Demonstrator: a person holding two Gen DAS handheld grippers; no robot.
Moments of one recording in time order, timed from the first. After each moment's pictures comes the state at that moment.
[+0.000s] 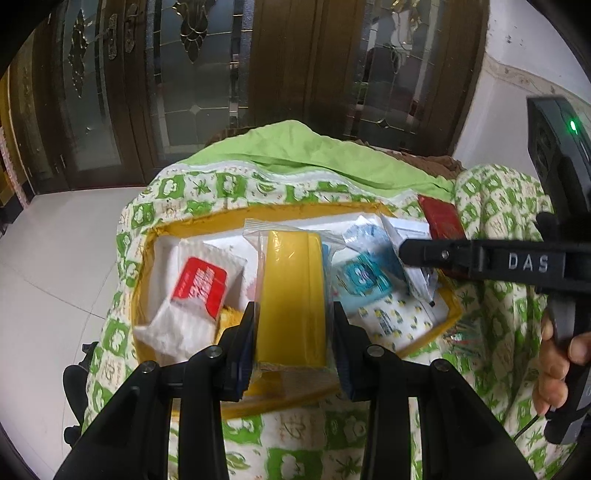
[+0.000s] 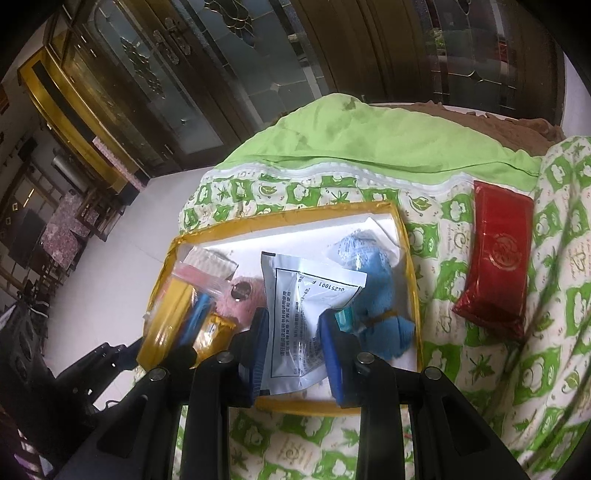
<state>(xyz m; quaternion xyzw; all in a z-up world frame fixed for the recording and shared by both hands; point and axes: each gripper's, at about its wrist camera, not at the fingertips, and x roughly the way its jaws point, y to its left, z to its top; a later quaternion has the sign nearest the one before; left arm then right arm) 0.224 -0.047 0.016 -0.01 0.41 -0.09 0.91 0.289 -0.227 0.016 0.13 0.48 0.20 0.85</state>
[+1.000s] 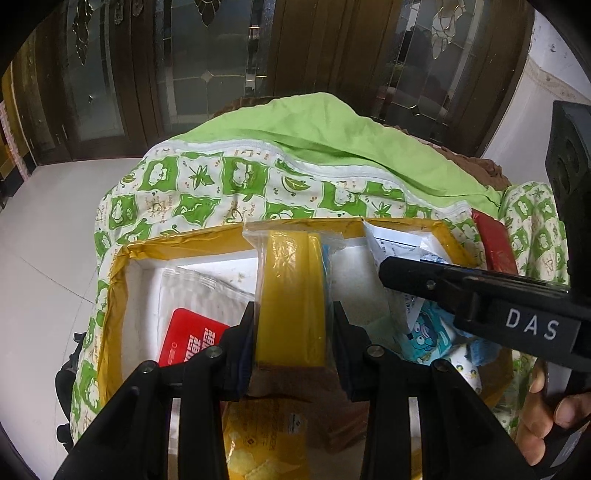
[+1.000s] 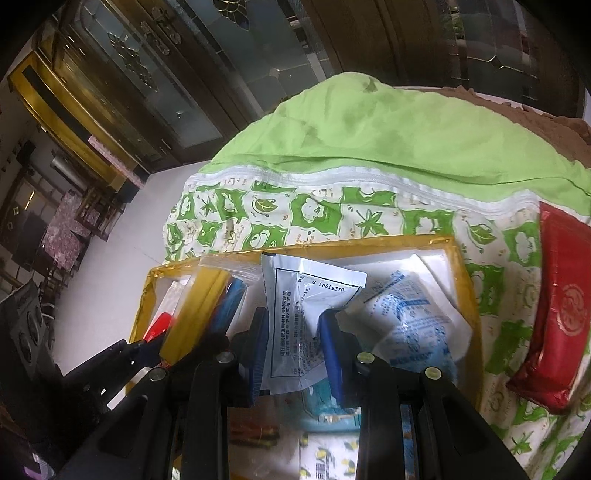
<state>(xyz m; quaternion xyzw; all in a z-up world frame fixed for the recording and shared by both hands) 0.314 -0.041 -0.022 -0.03 0.46 -0.07 0.88 0.370 -0.189 -0.026 0.14 0.51 0.21 0.83</state>
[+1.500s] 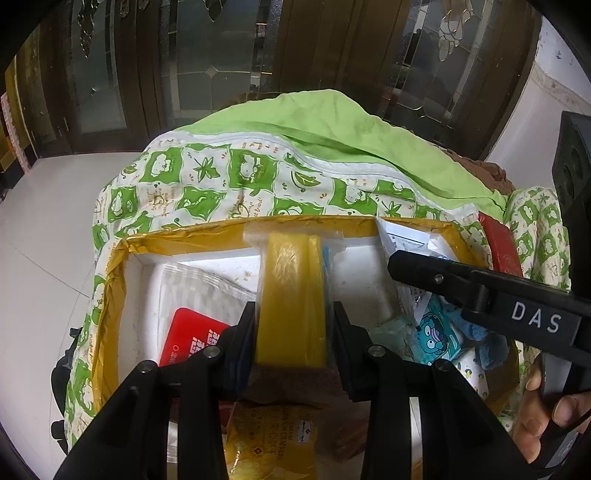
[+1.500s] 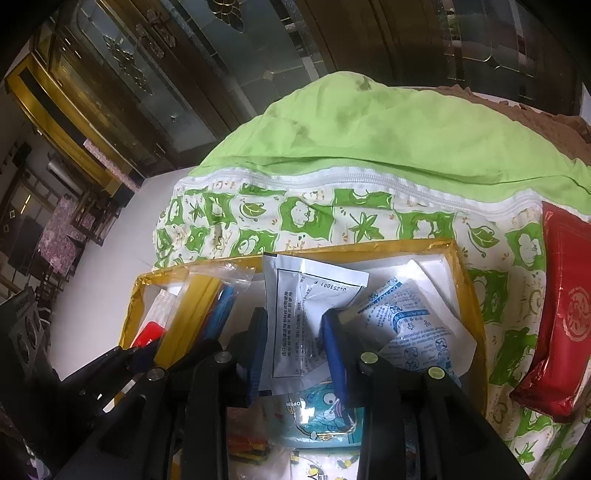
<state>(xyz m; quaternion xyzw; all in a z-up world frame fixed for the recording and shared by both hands) 0.317 -0.033 -0.029 -0.05 0.46 -0.06 0.88 0.374 -0.191 -0.030 0.14 0.49 0.19 0.84</state>
